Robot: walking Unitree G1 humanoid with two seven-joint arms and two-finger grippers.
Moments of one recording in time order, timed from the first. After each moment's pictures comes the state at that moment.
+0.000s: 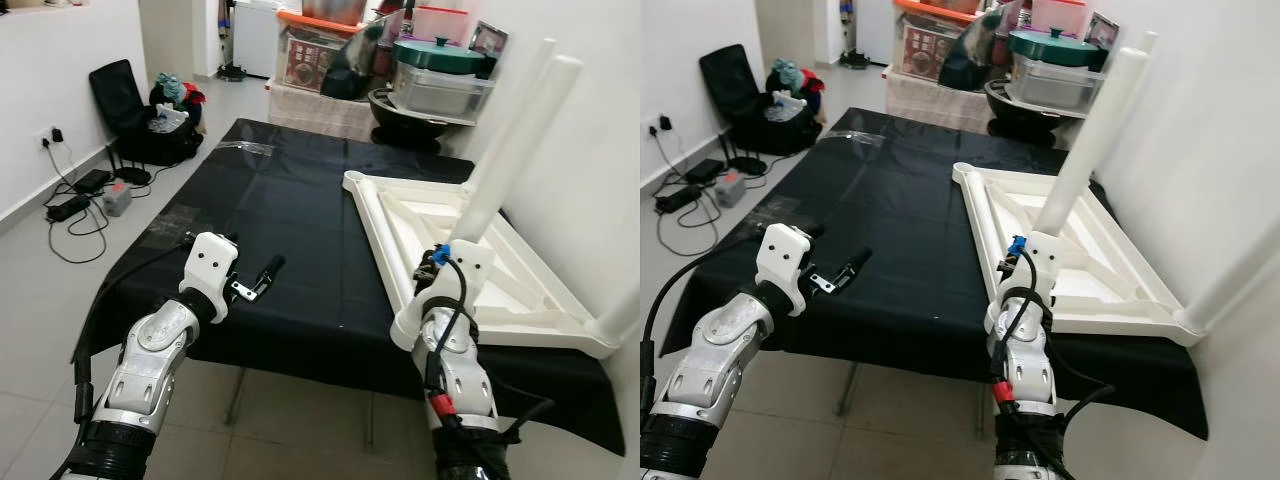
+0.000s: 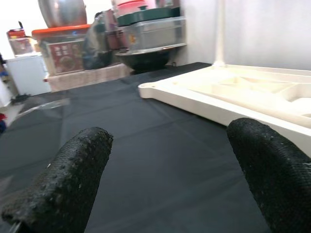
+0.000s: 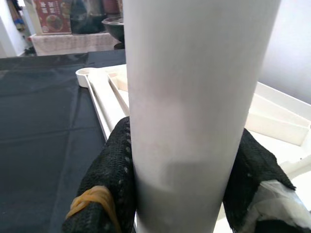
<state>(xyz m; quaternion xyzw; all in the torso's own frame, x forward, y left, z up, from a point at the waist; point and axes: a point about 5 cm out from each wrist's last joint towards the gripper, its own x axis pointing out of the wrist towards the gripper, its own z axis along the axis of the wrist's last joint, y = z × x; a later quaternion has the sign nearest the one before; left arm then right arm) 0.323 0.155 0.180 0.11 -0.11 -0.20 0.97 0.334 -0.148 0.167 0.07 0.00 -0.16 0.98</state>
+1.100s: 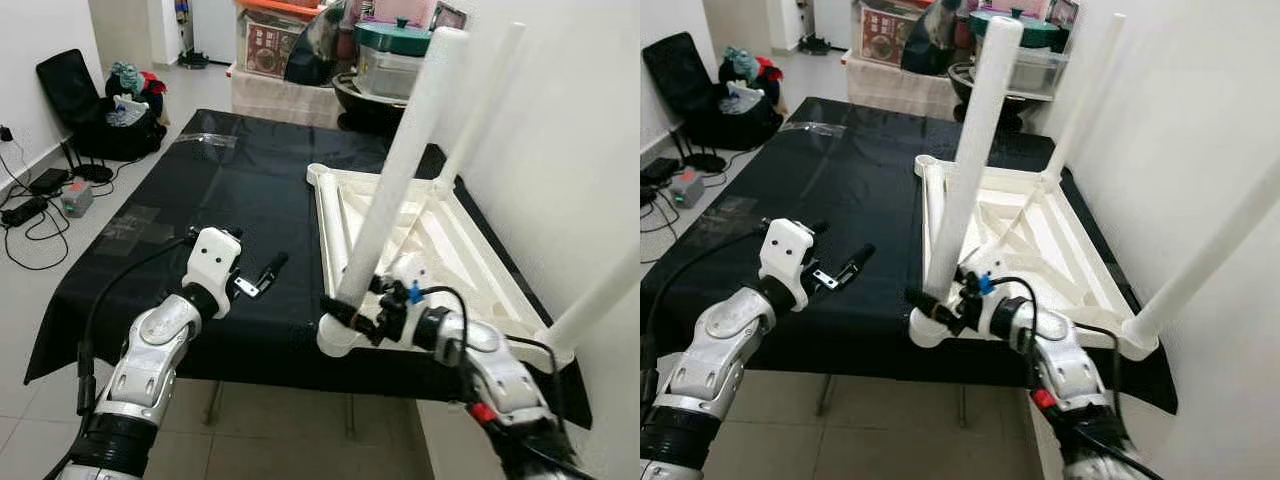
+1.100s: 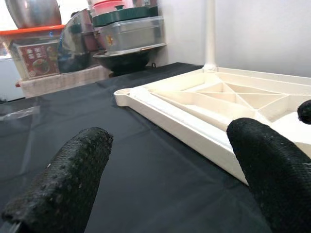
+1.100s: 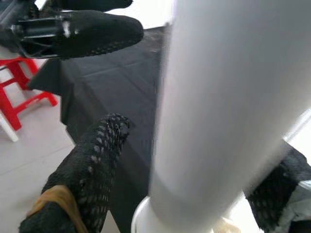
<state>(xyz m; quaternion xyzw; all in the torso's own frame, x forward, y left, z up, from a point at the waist) 0.327 0.154 0.184 0.11 -0.12 -0.21 0.96 0.330 -0.133 0.157 -0.06 0.02 0.42 0.90</state>
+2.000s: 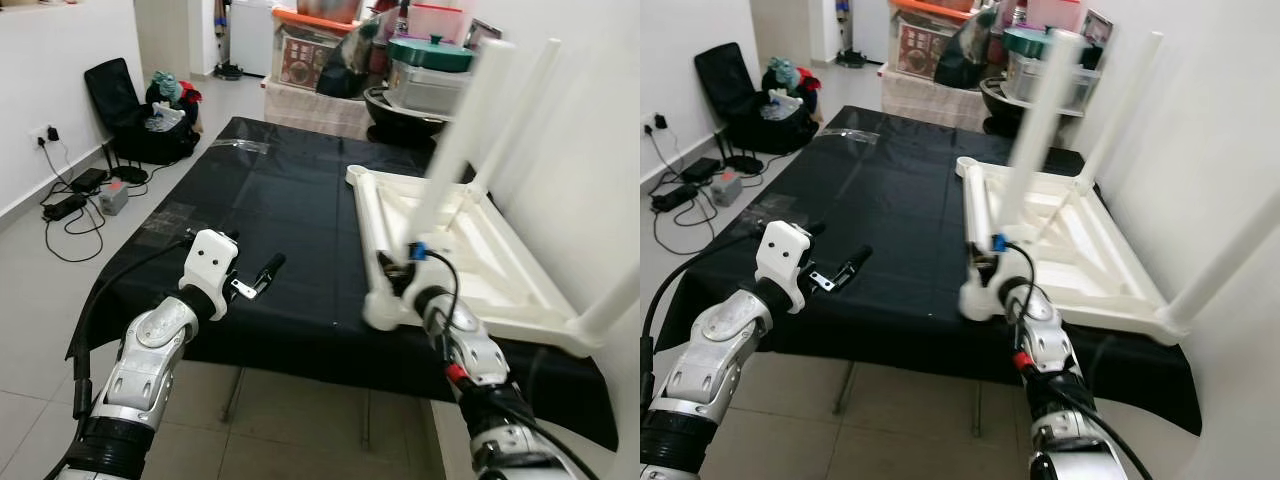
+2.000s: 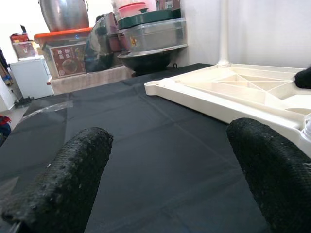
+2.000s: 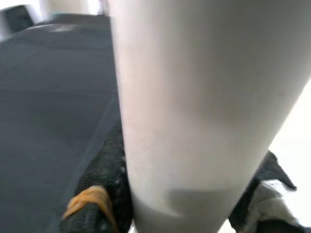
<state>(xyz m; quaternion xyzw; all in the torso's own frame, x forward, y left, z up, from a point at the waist) 0.325 0.154 0.183 0.11 -0.12 -0.21 0.96 0.365 -0.182 0.145 0.03 0.04 -0.03 1.00</state>
